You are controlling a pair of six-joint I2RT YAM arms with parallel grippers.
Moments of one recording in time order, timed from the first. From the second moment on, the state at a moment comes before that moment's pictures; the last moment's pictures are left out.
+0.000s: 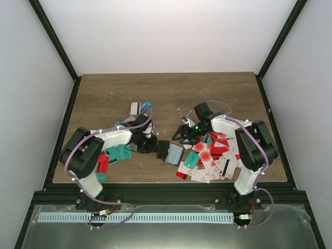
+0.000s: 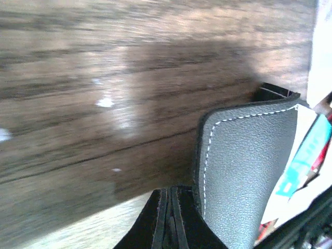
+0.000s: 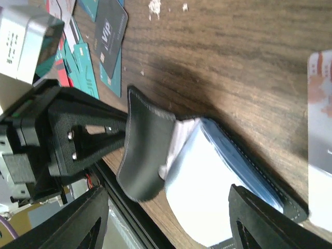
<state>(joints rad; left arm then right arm) -0.60 1.71 0.90 -0.40 0.49 -0.68 0.42 1.76 1.02 -0.48 -0.84 0.41</state>
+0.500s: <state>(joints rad) -0.58 1.71 0.91 -0.51 0.36 -0.66 0.42 1.74 0.96 -0.46 -0.89 0.44</state>
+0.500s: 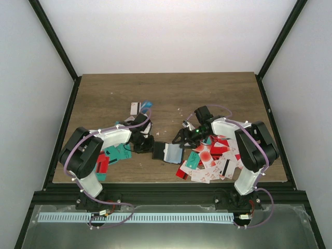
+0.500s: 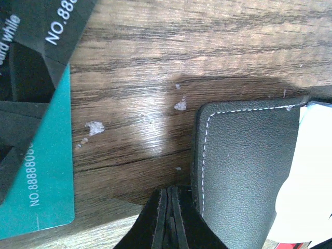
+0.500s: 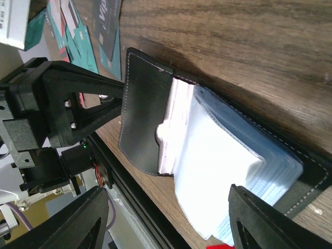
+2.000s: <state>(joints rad) -0.58 1.71 0.92 -0.51 0.35 -0.64 0.46 1.77 0.90 -0.38 -0.85 0.51</state>
